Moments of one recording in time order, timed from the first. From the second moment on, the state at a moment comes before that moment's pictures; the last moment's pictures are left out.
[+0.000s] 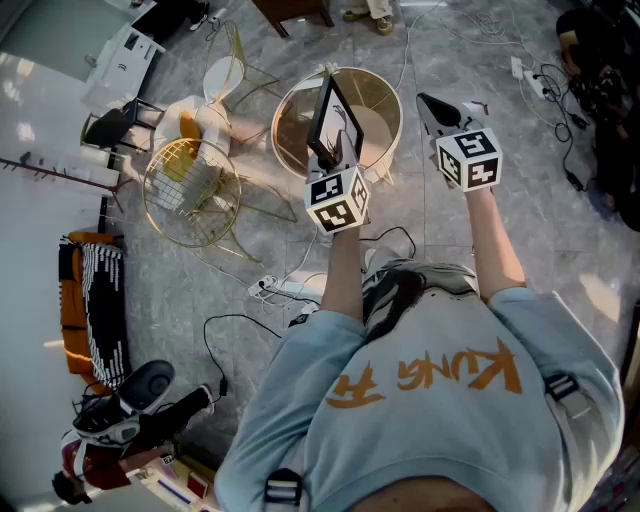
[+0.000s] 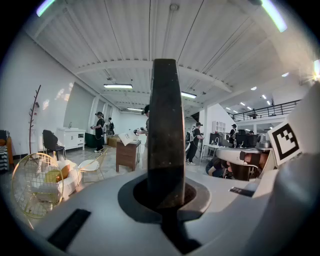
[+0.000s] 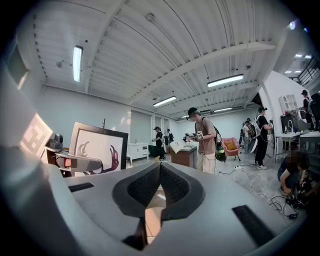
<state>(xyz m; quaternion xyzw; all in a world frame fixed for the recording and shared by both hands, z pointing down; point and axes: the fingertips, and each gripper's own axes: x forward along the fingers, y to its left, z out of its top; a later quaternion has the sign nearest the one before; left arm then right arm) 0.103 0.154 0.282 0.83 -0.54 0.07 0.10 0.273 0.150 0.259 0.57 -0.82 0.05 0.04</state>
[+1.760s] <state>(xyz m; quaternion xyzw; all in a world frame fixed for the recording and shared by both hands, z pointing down) 0.040 0.147 0.268 0.81 -0.58 0.04 0.10 0.240 0.122 0.255 0.56 -0.82 0.06 0.01</state>
